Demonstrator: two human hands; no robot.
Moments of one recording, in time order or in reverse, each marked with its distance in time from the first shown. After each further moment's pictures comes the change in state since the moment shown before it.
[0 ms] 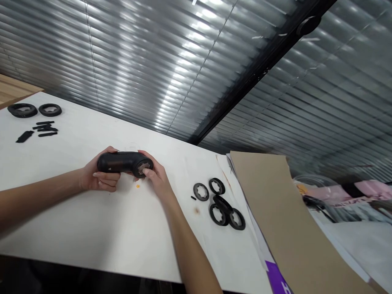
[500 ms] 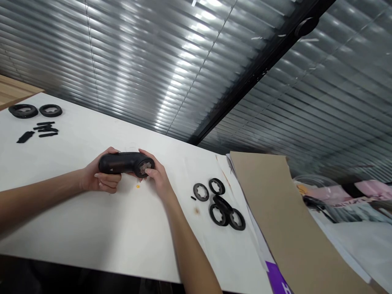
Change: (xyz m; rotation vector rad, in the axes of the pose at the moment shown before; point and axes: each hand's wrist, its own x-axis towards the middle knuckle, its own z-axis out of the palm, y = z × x) left_hand 0.001 -0.001 -0.002 -0.081 -0.007 -0.026; right_hand 0.003 0.008 -0.006 0.046 -0.032 -0.013
